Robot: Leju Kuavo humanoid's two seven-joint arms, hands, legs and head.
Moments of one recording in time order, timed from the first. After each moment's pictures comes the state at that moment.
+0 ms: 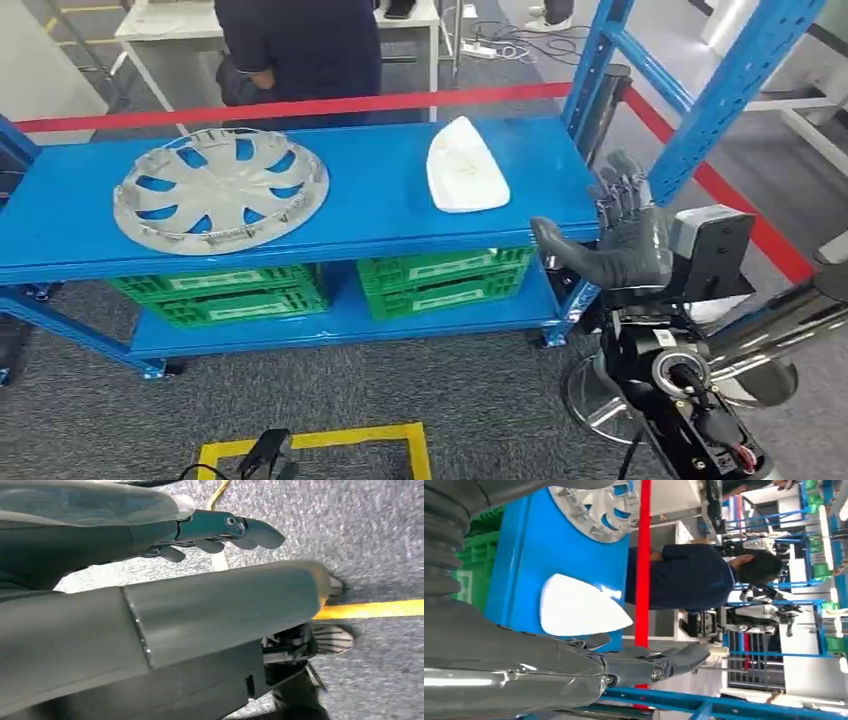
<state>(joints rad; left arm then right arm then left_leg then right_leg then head) -0.17 0.02 -1.04 -0.21 0.88 0.20 0.00 -0.28 -0.07 0.57 -1.57 -0.26 -0.47 -0.39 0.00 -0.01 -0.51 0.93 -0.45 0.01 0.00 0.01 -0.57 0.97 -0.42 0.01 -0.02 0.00</state>
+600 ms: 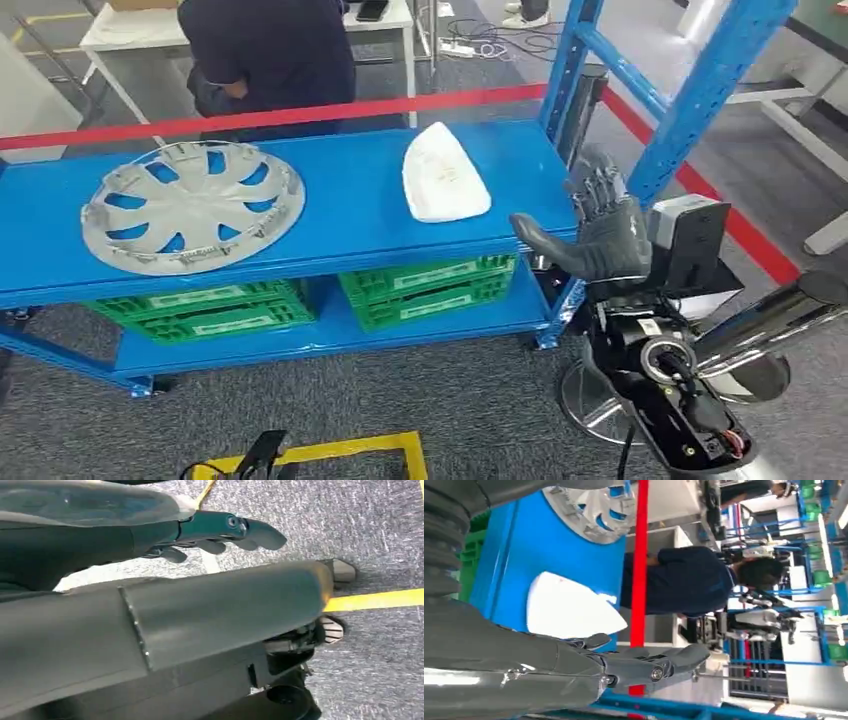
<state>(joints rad) -0.18 0.03 -1.04 -0.21 0.89 0.19 0.00 -0.30 -0.06 0.58 -1.55 -0.29 -0.42 -0.40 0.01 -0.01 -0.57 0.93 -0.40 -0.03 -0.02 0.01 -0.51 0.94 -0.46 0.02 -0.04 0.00</state>
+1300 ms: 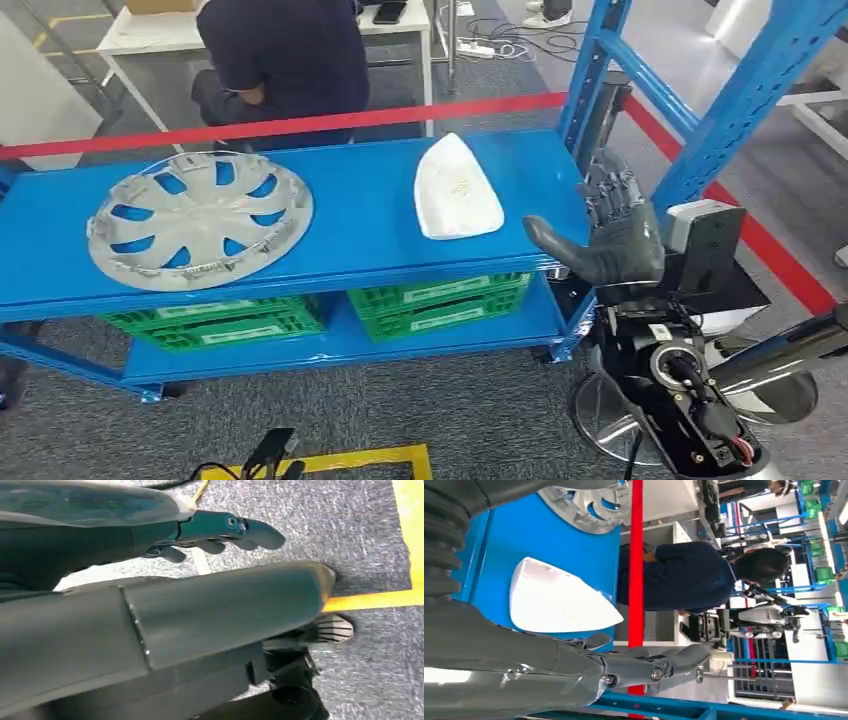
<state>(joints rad) -0.18 0.03 -1.04 -0.21 0.88 0.20 0.00 -0.30 -0.06 0.58 -1.54 -0.29 -0.43 -0.39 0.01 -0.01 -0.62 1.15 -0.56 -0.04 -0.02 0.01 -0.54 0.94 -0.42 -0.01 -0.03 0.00</state>
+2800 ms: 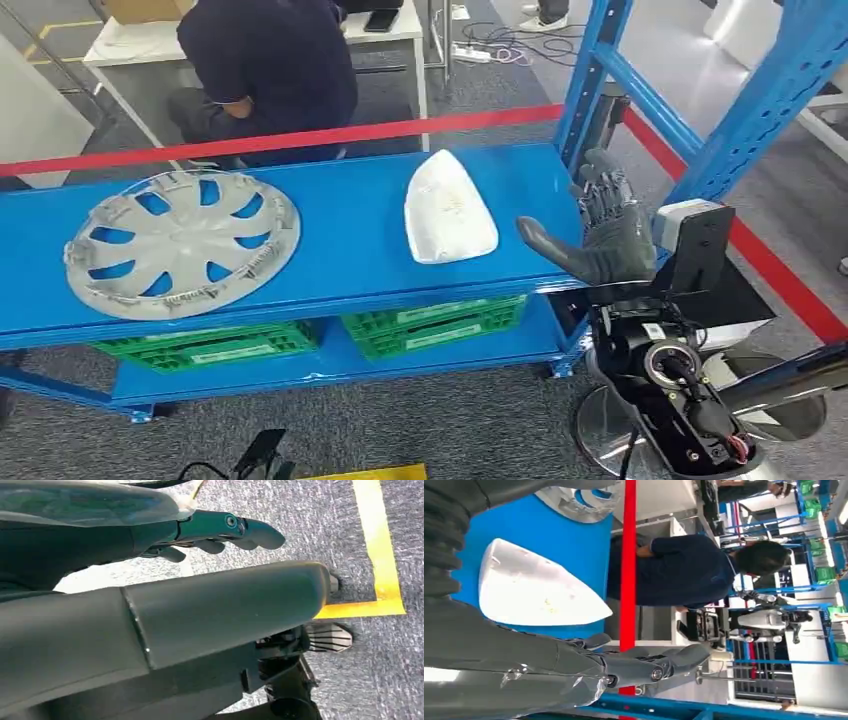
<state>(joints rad) -0.18 0.03 -1.04 -0.21 0.88 0.22 -0.01 -0.30 -0.06 0.58 -1.54 -0.29 -0.43 -0.39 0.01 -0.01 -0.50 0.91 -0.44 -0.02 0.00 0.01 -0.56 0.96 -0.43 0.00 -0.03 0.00</state>
